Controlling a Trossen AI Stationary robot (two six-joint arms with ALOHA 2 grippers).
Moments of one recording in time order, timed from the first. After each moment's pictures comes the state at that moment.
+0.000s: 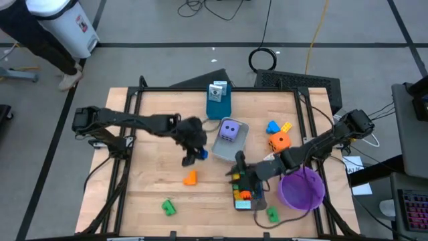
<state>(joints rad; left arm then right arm) 0.08 1.52 1.06 -0.44 0.37 -0.01 0.42 1.46 0.89 0.12 0.23 -0.44</state>
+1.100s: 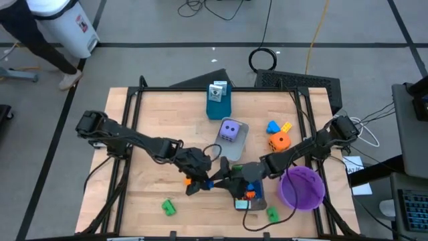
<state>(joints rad) -0.25 1.60 1.06 -0.14 0.31 -0.49 0.40 1.68 1.02 0.37 0.18 -0.83</state>
